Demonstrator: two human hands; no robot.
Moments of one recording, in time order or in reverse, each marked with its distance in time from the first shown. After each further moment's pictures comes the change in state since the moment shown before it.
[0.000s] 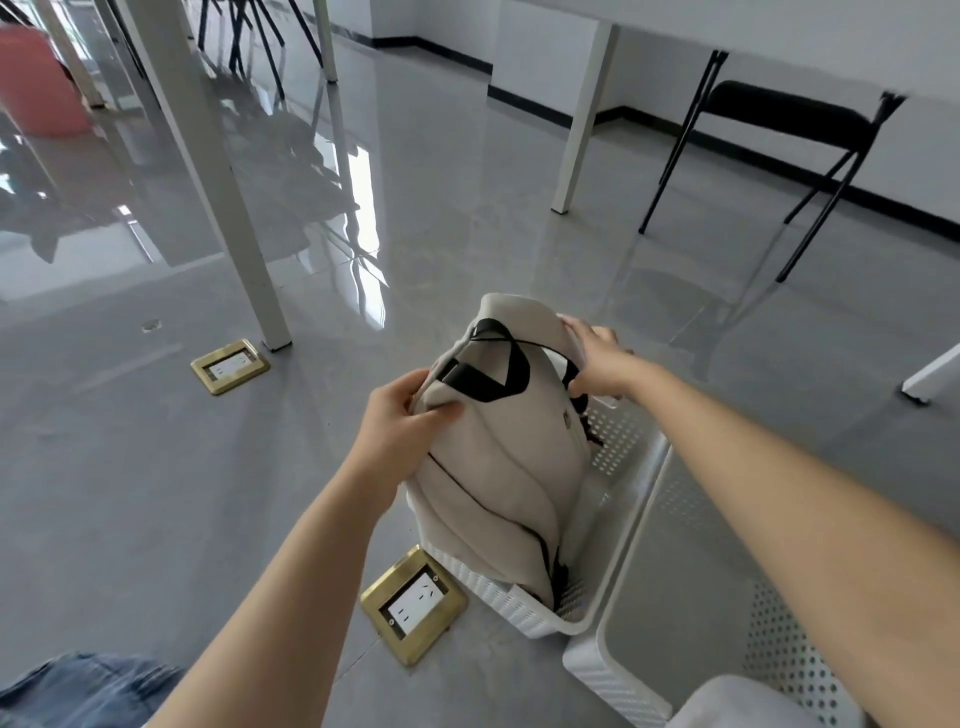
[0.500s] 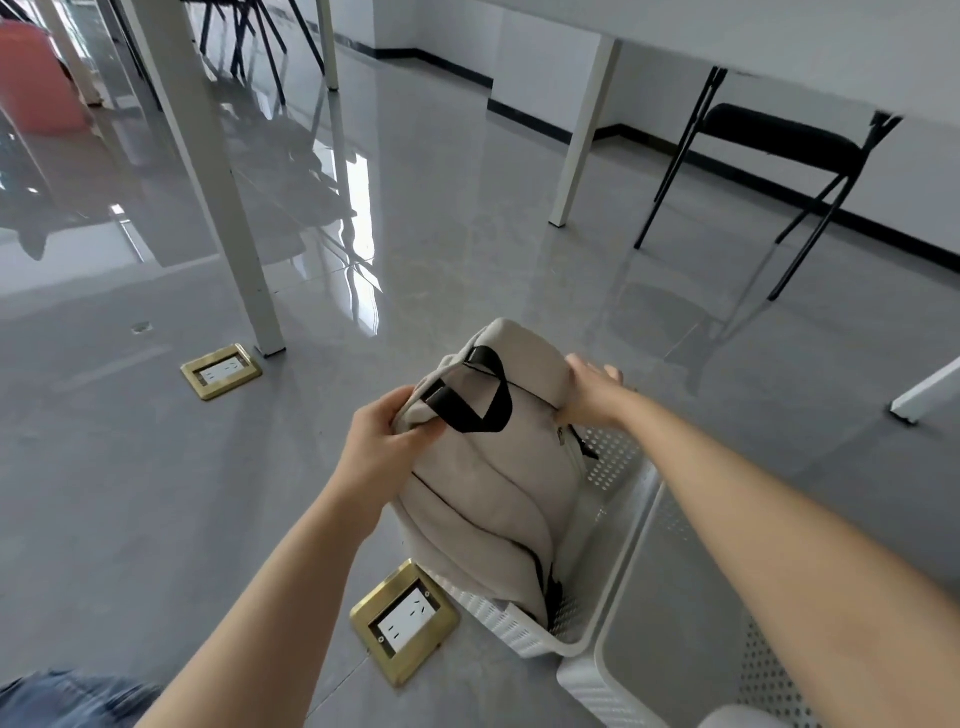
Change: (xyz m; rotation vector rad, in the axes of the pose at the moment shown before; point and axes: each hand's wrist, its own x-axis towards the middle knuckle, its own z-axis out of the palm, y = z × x) left_hand 0.006 -0.018 -0.011 -0.008 0.017 0.040; right_hand 0.013 0.010 0.025 -0.125 -0.034 -0.027
